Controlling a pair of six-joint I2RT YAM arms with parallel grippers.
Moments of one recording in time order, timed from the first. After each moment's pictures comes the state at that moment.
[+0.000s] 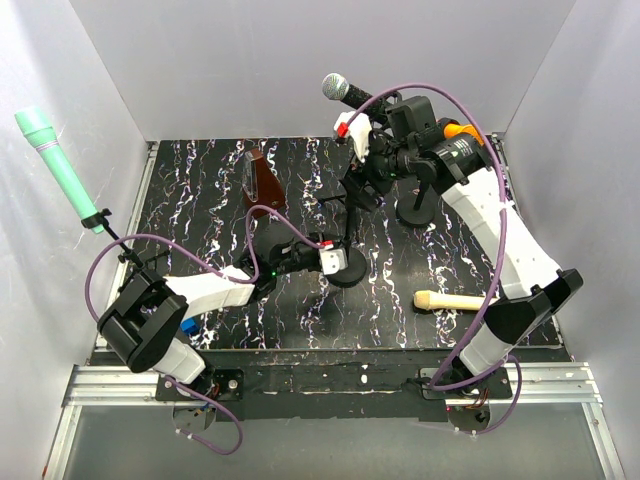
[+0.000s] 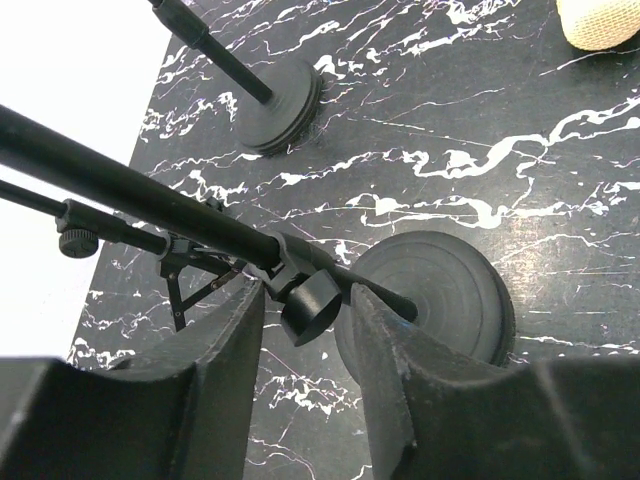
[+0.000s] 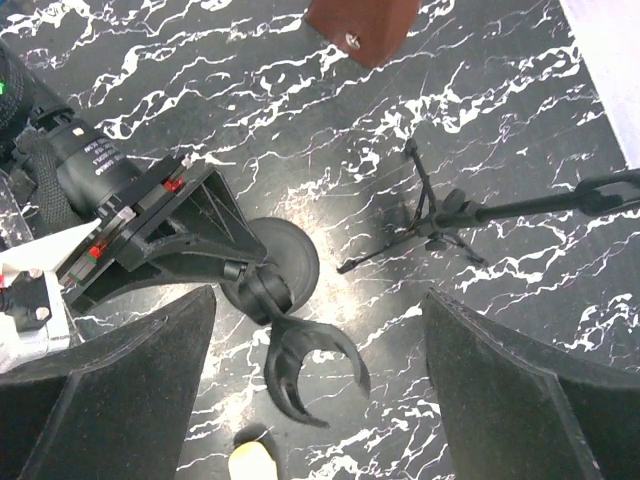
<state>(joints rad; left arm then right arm) -0.75 1.48 0.67 0.58 0.44 0.75 0.60 1.63 1.99 -1.06 -0.38 -0.47</state>
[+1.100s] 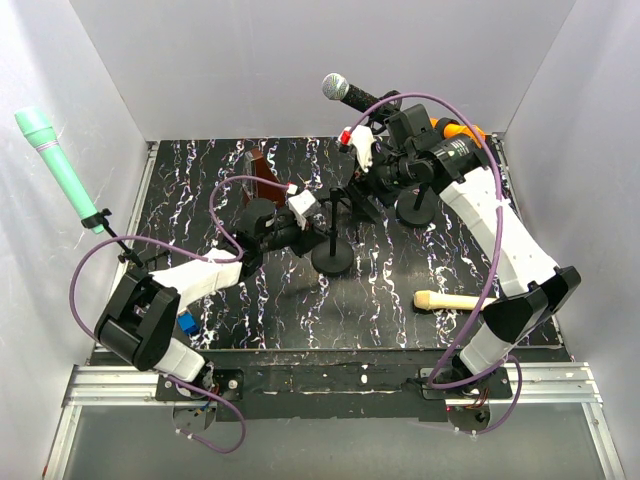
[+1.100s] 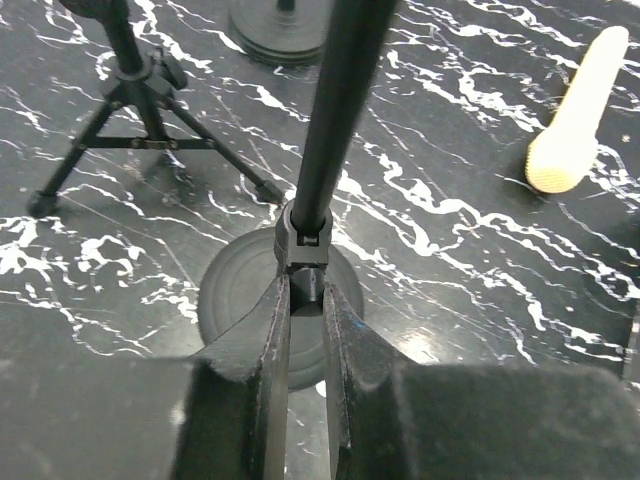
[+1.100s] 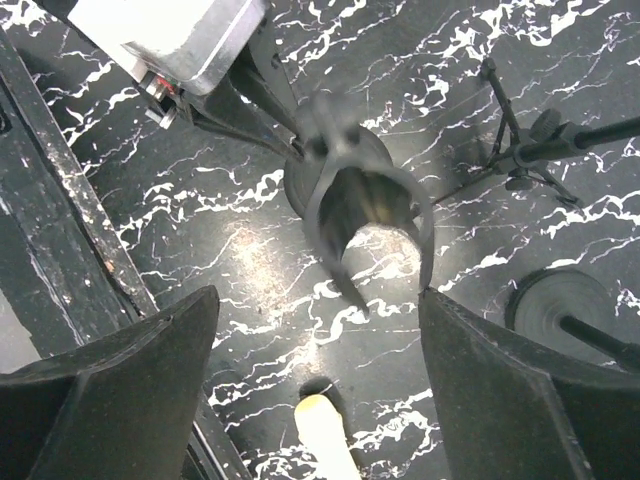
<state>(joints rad) -0.56 1.48 0.77 0.40 0.50 0.07 0.58 1.64 1.96 -1.20 -0.41 -0.39</state>
